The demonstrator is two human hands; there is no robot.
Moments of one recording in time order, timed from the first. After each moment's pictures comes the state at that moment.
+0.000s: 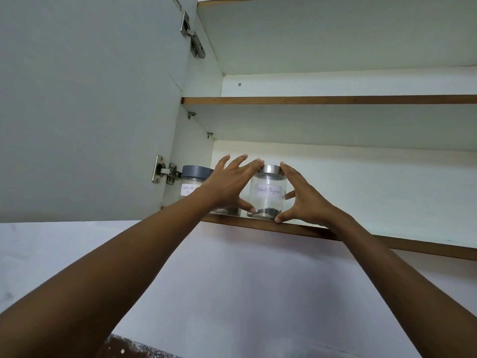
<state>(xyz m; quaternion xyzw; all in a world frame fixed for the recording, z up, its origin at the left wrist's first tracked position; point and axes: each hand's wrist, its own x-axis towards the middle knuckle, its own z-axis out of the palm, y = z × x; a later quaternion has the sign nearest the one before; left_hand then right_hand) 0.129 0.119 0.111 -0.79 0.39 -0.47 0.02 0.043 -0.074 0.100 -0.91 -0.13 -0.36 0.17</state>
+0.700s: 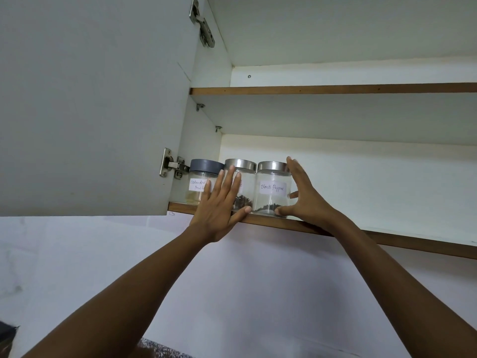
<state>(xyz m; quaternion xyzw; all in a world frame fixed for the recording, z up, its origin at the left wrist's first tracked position) 0.192 0.129 0.032 -0.79 0.34 -0.49 -0.14 0.080 -0.068 0.086 -0.88 -0.16 -0.39 0.21</state>
